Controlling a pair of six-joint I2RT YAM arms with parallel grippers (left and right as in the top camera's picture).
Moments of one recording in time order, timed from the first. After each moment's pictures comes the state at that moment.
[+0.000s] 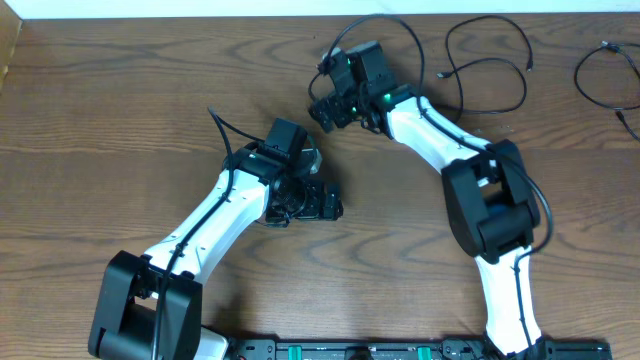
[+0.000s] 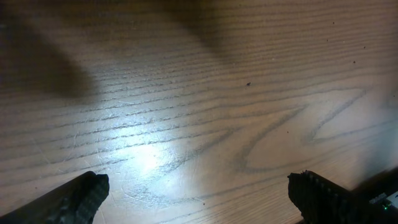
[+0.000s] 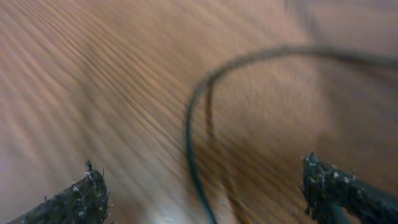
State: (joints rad) left arm -0.41 1.60 1.02 -0.79 0.39 -0.35; right arm 0.47 2.30 1.70 -0.24 -0.26 -0.08
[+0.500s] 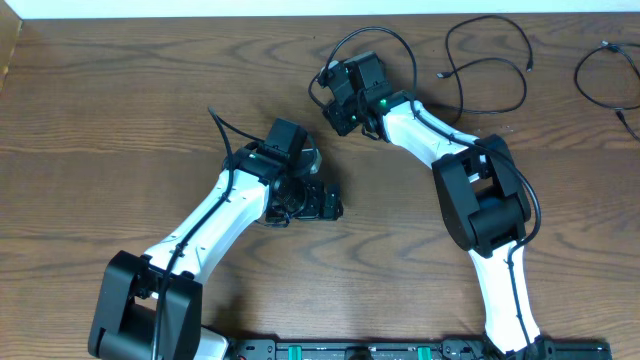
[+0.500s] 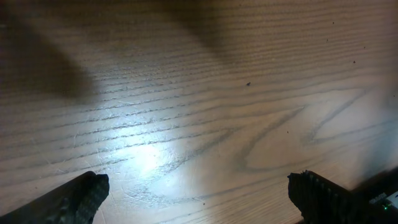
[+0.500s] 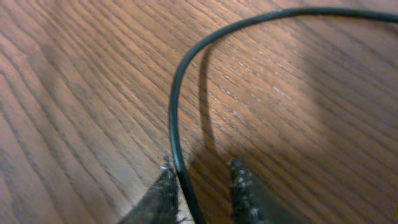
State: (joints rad) left arm -0.41 1.60 1.02 -0.79 0.39 -0.35; right arm 0.47 2.35 1.70 -0.23 -0.26 -0.12
